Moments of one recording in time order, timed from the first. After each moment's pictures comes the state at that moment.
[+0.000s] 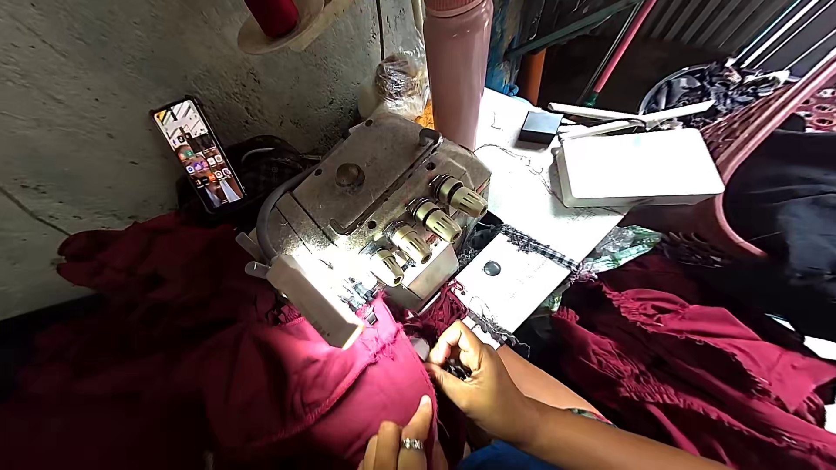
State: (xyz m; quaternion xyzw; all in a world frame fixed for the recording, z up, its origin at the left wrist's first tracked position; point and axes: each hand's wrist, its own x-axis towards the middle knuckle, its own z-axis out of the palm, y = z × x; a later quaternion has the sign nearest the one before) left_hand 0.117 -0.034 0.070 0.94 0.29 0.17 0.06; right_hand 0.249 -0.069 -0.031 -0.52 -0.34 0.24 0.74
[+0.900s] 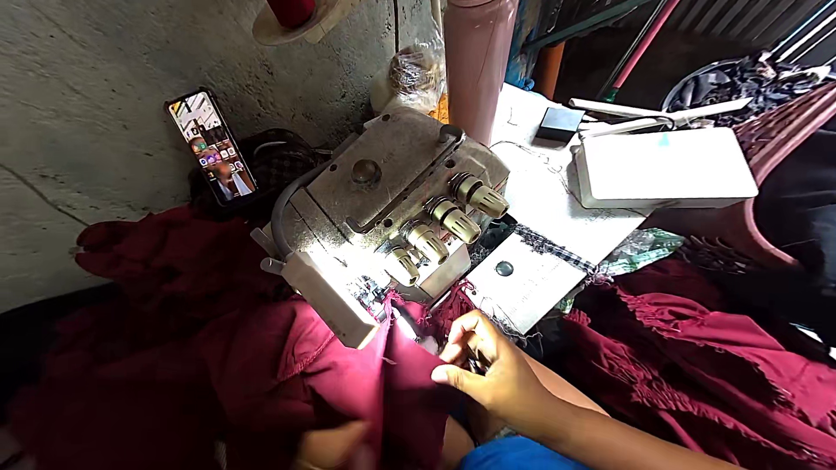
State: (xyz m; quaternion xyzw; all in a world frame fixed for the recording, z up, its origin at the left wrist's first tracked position) left_hand 0.086 0.017 0.099 0.88 0.28 0.28 0.28; right_hand 0.262 -0.075 -0.021 -0.51 -0.32 0.30 0.74
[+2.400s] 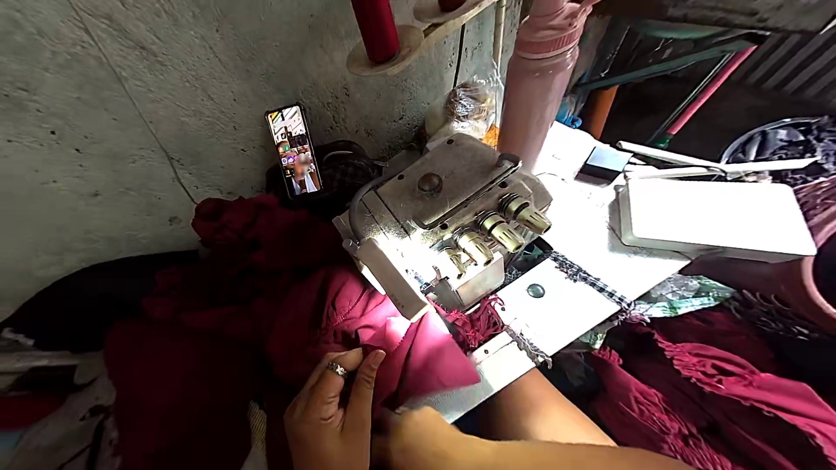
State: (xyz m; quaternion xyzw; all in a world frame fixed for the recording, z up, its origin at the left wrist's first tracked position) left_hand 0.107 0.043 0.104 0.83 0.31 0.41 0.23; right_hand 0.188 -0.045 0.035 -0.54 -0.70 0.32 0.35
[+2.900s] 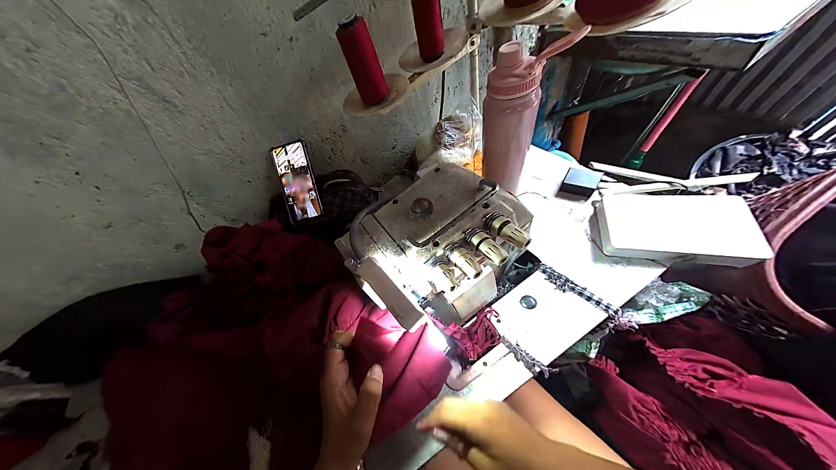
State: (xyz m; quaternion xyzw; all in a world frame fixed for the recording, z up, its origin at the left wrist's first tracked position) left_hand 0.109 0.083 0.057 0.79 0.18 0.42 0.41; right_hand 0.238 -0.082 -0.005 -0.53 -0.64 0.29 0.48
